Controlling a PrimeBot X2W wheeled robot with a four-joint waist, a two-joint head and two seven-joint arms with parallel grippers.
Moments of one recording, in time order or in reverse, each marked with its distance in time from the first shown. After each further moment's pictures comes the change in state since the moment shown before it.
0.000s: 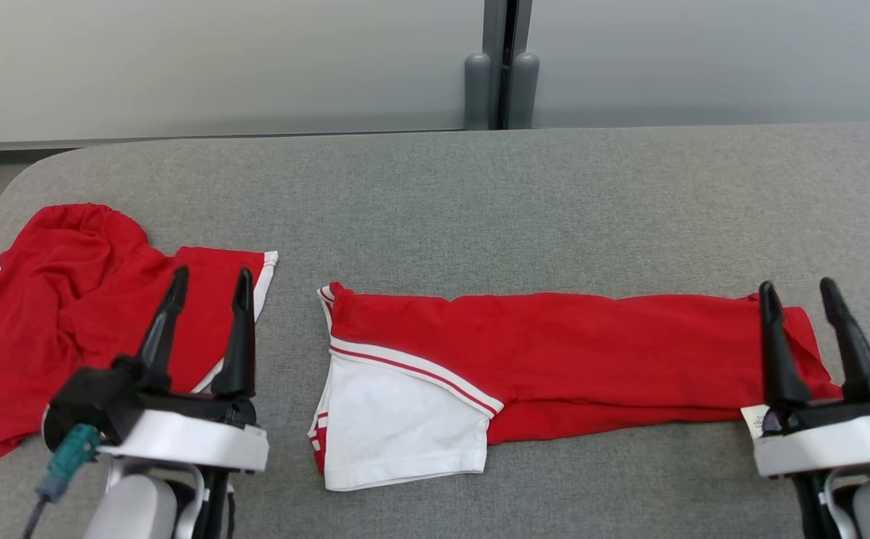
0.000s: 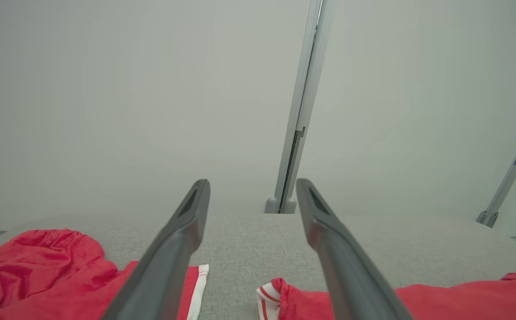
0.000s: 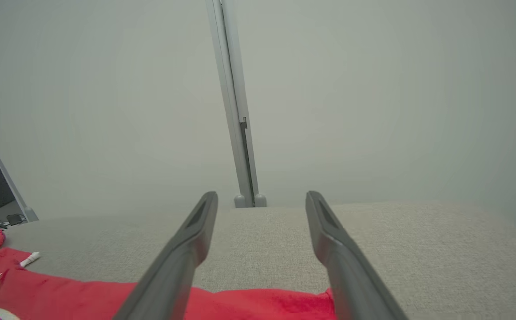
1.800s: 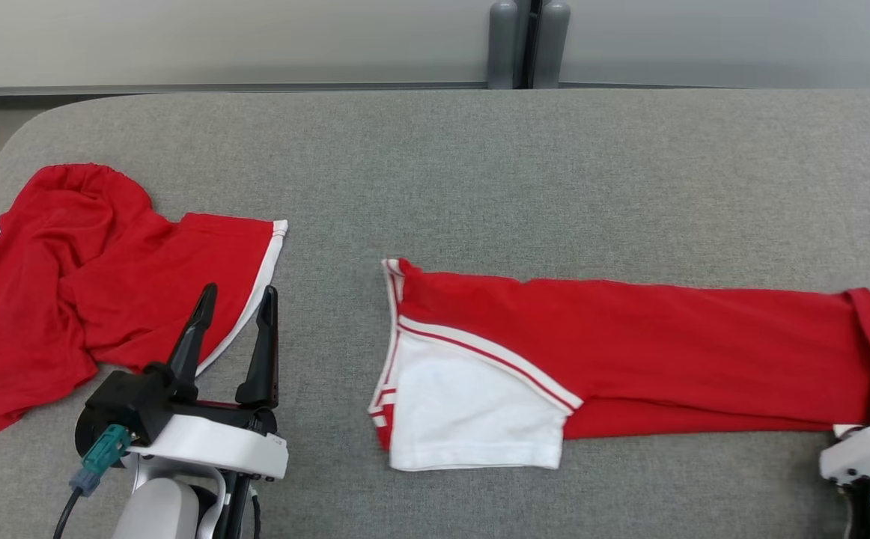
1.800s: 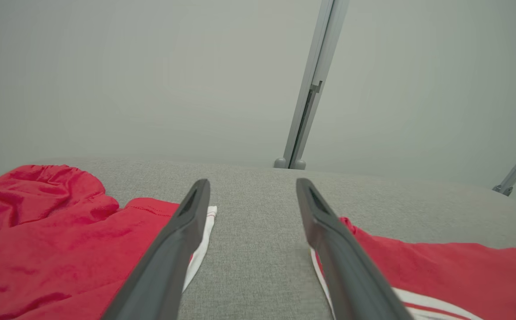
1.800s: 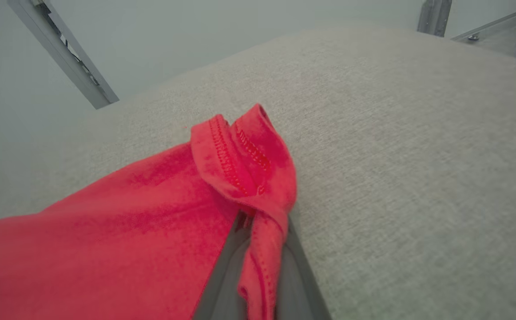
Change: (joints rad) left arm 0.001 -0.140 0.118 0.119 0.147 -0.120 0.000; right arm -0.200 0.119 -0.377 0.623 -0.070 0.001 -0.002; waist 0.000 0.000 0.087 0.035
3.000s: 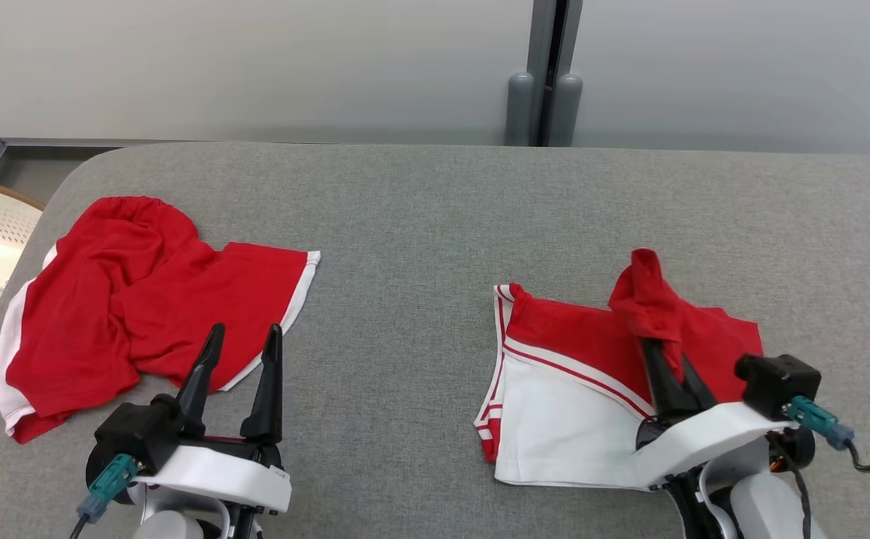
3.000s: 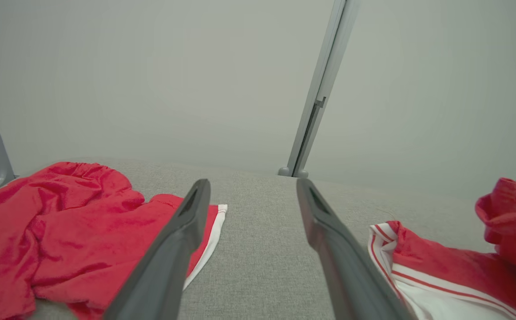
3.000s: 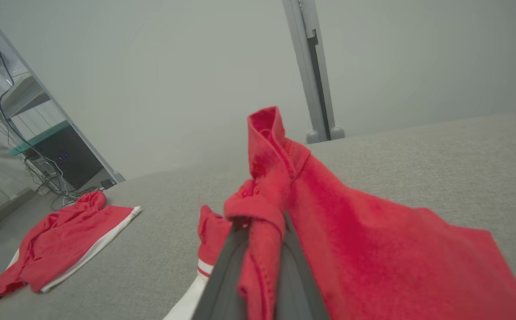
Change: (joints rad) left arm 0.060 -0.001 -0.011 0.026 -0.032 0.000 0.000; right arm 0.126 0.066 0.494 -0.464 0.116 -0.002 0.159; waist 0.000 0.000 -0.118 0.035
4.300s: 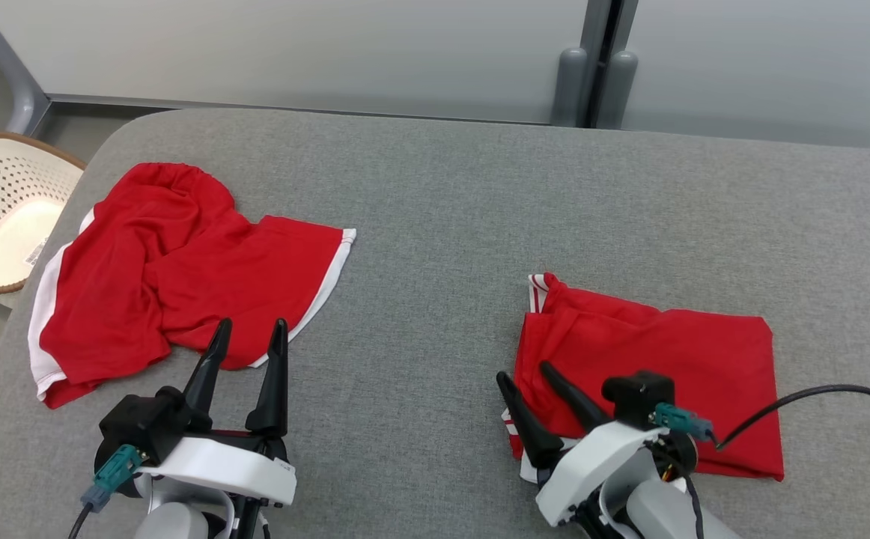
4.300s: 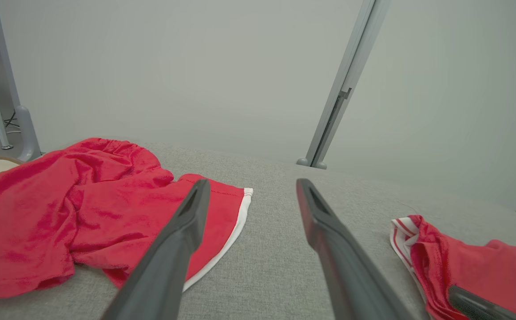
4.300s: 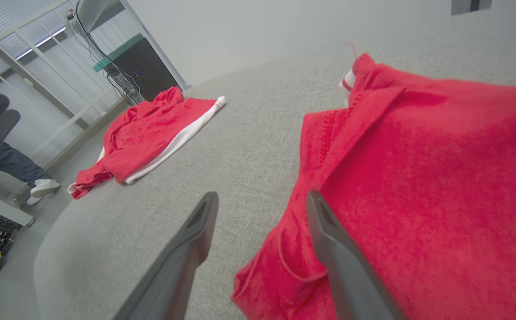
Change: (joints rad) left arm -0.027 0.000 -0.021 0.034 -0.037 0.000 0.000; right arm -0.156 0.000 0.476 0.328 0.276 0.000 -0.095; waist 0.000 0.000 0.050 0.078
